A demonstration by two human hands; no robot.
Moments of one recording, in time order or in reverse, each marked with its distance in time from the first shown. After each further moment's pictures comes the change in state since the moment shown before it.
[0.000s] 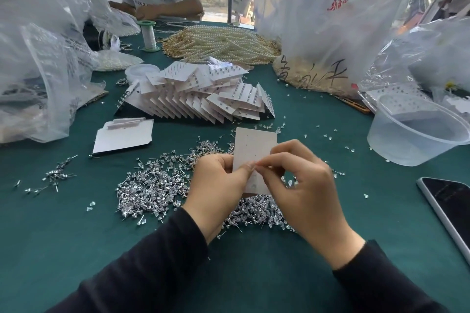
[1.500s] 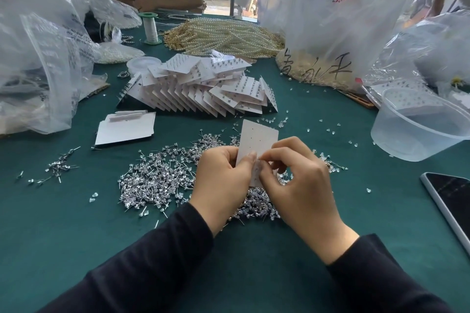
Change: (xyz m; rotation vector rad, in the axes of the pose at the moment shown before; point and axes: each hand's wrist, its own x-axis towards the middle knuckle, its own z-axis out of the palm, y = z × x) left_hand -0.002 -0.003 0.002 0.137 0.054 0.129; right_hand -0.006 0.000 0.011 -0.087 0.038 0.028
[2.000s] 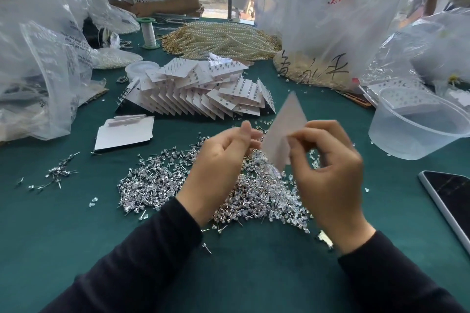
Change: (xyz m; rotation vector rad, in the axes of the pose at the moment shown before) left_hand 0.006 0.013 -0.014 0.103 -0.232 0.116; right_hand 0.013 0.007 -0.023 0.061 0.200 0.008
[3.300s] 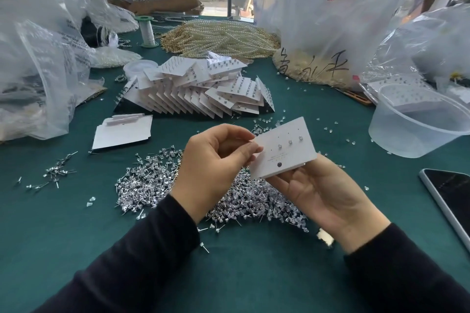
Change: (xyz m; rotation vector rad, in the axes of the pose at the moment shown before) left_hand 0.000 0.001 -0.001 -0.166 0.115 0.068; right_hand 0.002 0.002 -0.008 1.247 -0.372 1.167
